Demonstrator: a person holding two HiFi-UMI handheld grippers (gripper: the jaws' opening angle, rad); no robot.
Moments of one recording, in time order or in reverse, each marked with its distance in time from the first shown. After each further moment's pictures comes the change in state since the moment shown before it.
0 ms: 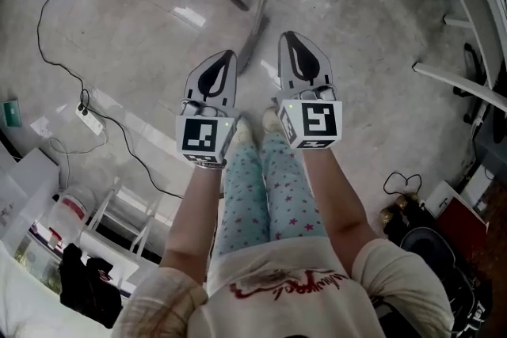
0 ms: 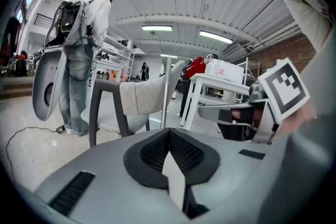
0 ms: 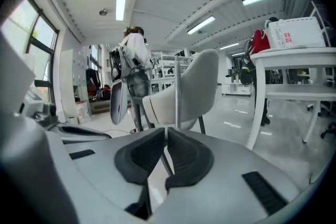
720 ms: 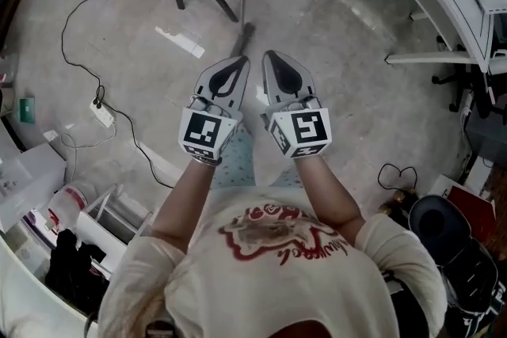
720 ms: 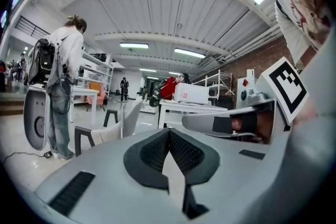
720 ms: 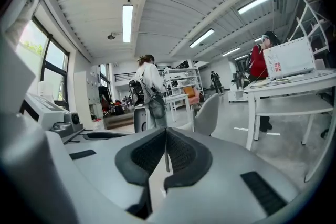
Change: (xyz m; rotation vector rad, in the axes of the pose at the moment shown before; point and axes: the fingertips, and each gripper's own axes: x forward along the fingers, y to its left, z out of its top) left arm -0.167 -0.175 0.130 0.107 -0.132 -0.195; right arm -0.234 0.071 0.129 0.063 -0.119 0.094
